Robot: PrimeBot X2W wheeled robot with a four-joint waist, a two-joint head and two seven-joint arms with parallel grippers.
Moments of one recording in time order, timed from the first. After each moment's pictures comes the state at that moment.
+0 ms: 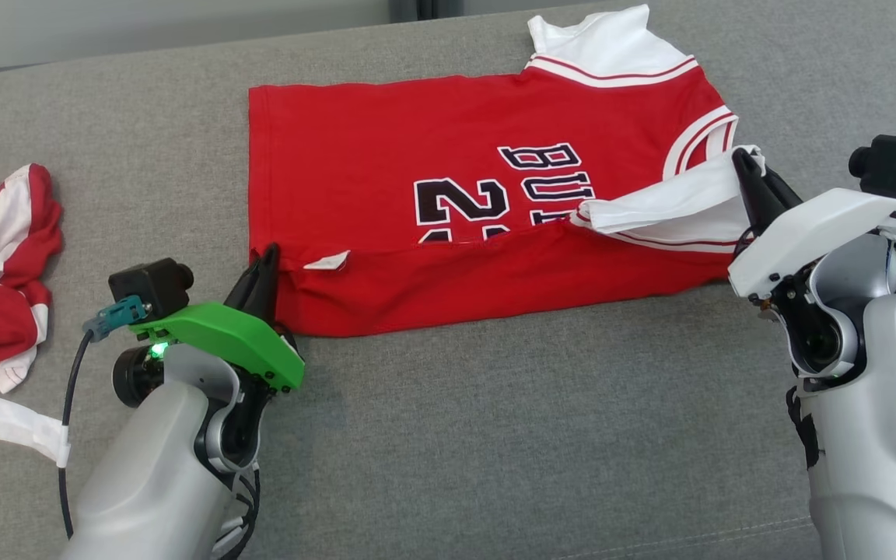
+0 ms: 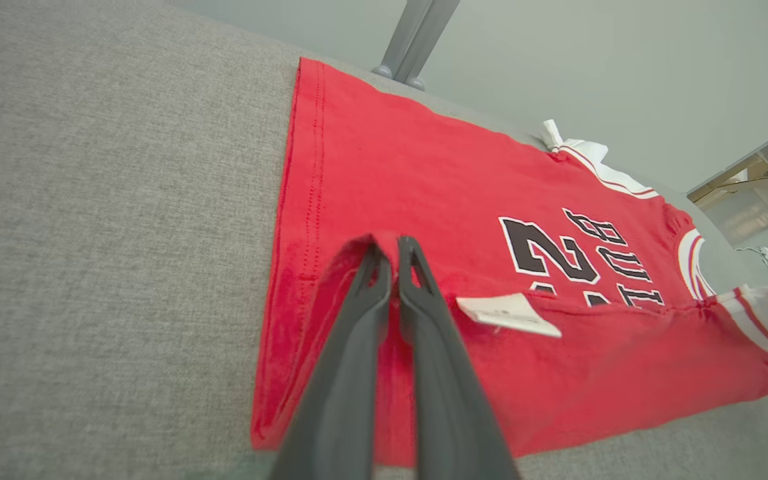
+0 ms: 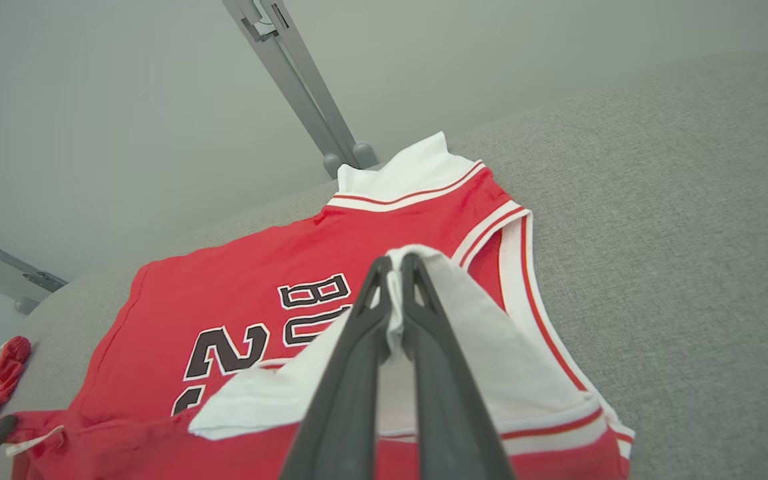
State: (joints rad) left arm -0.54 0.23 -0.51 0.56 -0.93 0.00 -0.12; right arm -0.48 -0.05 -0.13 0.18 0.38 0.13 0.37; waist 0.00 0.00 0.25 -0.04
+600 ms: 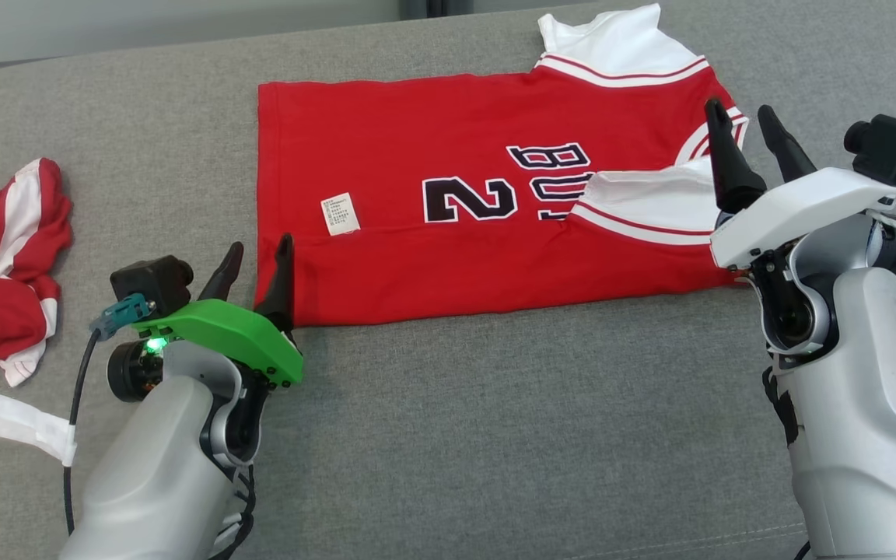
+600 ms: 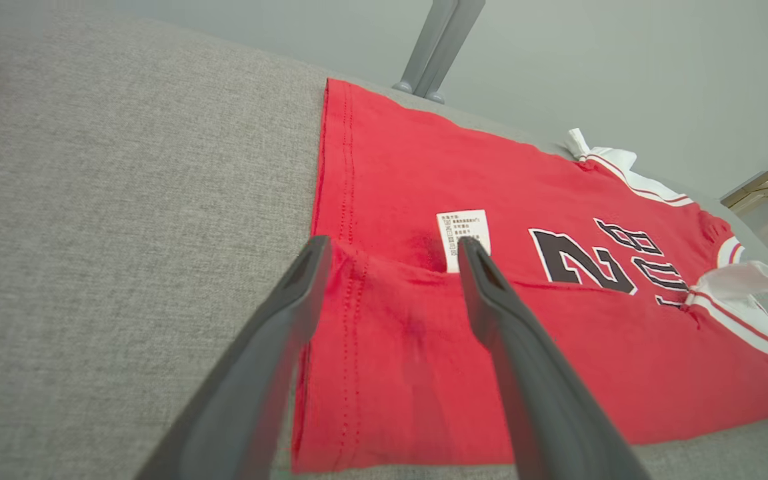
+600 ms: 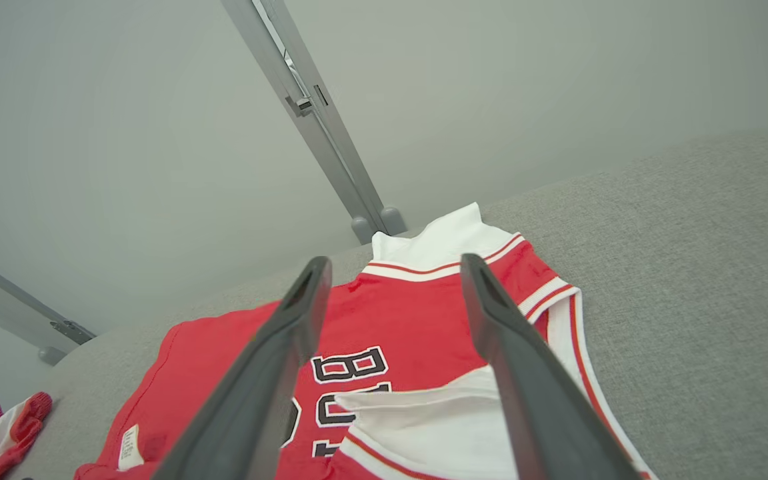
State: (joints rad) left arm -0.58 0.22 -0.53 0.64 -0.89 0.01 -0.18; right arm -0.56 -0.05 -0.07 0.29 0.41 0.13 0.14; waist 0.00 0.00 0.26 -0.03
